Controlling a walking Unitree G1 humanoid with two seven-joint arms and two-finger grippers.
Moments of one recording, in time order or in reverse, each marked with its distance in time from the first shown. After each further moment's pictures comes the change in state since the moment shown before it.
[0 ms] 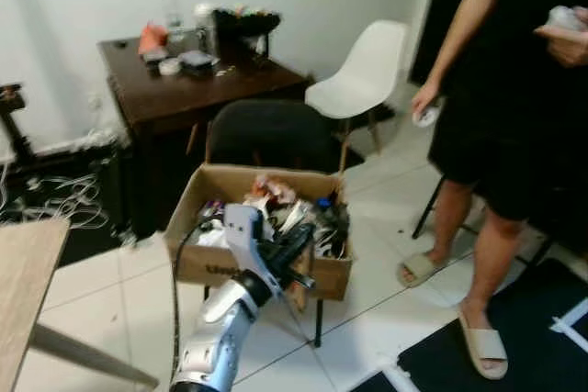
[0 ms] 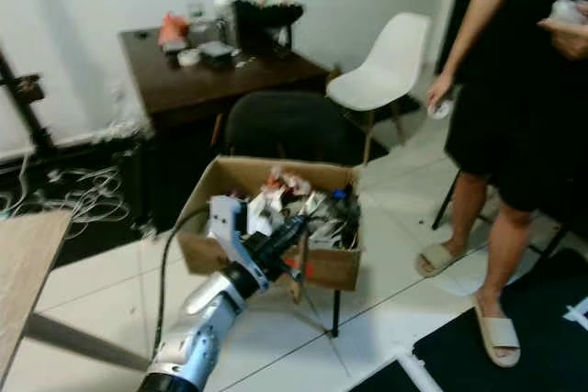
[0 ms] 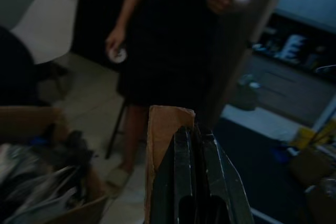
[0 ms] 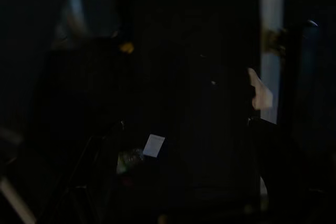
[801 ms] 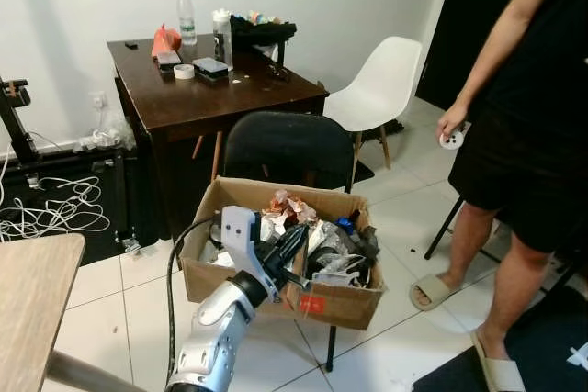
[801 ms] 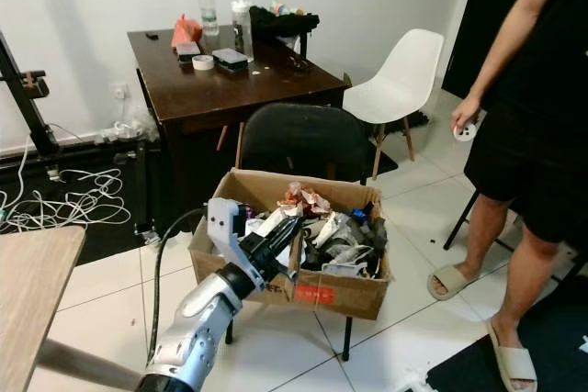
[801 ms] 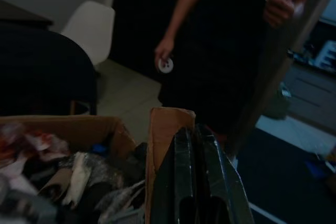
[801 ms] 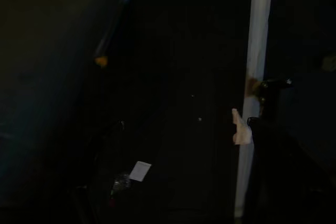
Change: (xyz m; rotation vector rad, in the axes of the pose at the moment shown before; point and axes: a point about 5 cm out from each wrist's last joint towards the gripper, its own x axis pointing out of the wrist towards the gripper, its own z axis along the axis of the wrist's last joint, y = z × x) left arm -0.005 0.005 -0.003 0.027 0.007 0.039; right arm 0.000 0.000 0.007 -0.057 -0.016 -0.003
